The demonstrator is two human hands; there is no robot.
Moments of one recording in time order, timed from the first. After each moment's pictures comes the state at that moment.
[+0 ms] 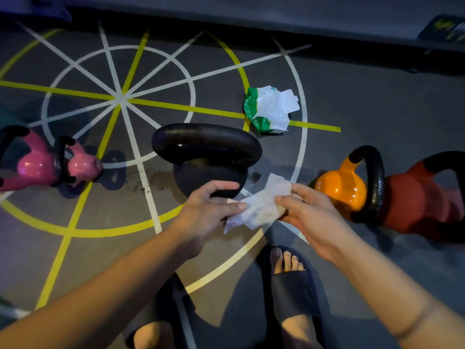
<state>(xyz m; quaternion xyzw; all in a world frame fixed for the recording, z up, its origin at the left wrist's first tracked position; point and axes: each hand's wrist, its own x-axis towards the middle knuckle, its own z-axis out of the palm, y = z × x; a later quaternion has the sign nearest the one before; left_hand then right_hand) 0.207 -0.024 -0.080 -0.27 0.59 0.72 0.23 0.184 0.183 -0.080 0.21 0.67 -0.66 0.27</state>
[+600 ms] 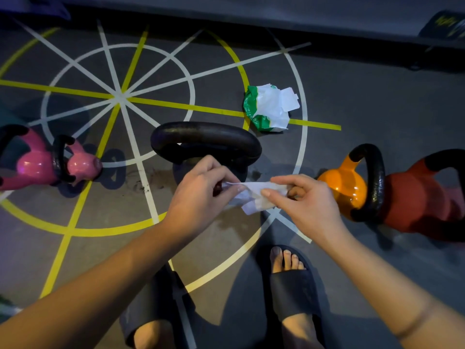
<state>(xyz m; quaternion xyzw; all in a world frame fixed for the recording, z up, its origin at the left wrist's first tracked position) 0.190 -0.040 -0.081 0.04 0.92 0.38 0.01 0.178 0.185 -0.086 0.03 0.86 -0.48 0.14</state>
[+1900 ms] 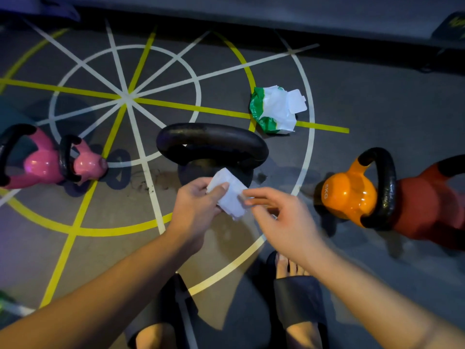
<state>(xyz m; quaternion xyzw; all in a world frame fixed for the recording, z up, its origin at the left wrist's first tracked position) 0.200 -0.029 -0.089 -0.32 0.63 0.70 0.10 0.196 0.140 -0.079 -0.04 0.85 -0.48 0.18</state>
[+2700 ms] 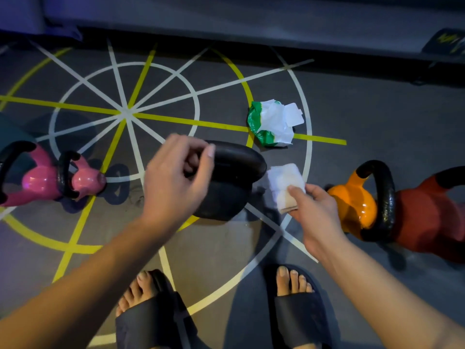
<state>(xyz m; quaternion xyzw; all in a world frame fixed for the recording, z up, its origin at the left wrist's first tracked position) 0.161 -0.066 -0.057 0.01 0.90 0.36 -0.25 0.149 0.168 -0.114 0.33 0.70 -0.62 0.11</state>
